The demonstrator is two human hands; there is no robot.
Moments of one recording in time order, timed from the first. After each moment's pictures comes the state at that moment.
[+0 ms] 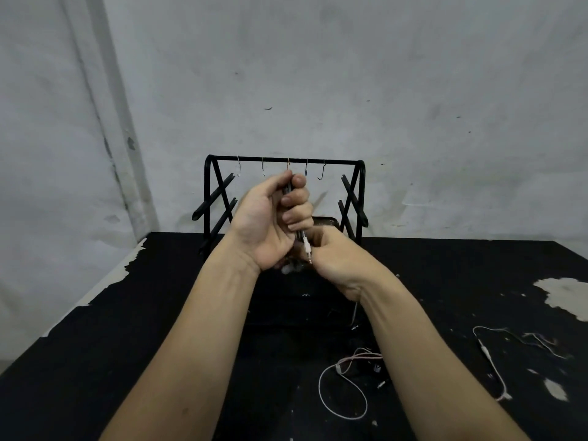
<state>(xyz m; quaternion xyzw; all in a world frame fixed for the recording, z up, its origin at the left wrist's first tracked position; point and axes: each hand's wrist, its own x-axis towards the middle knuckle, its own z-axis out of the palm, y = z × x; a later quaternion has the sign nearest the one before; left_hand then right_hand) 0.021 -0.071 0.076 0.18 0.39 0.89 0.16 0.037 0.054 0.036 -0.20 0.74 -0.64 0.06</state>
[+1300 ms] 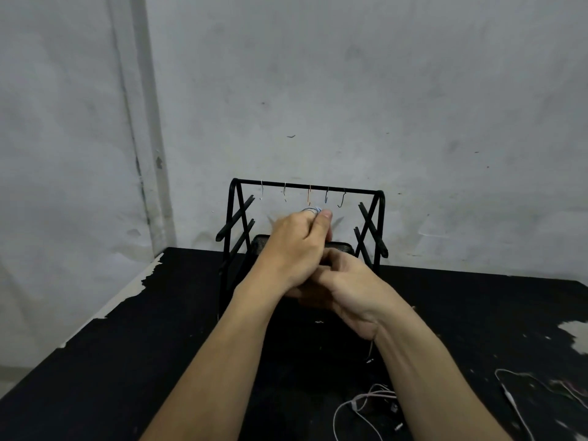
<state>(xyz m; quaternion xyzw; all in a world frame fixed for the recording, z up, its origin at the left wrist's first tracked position) 0.018 -0.074 0.068 0.19 0.82 0.47 -0.26 0.055 0.037 0.051 -0.11 0.64 -0.75 0.13</state>
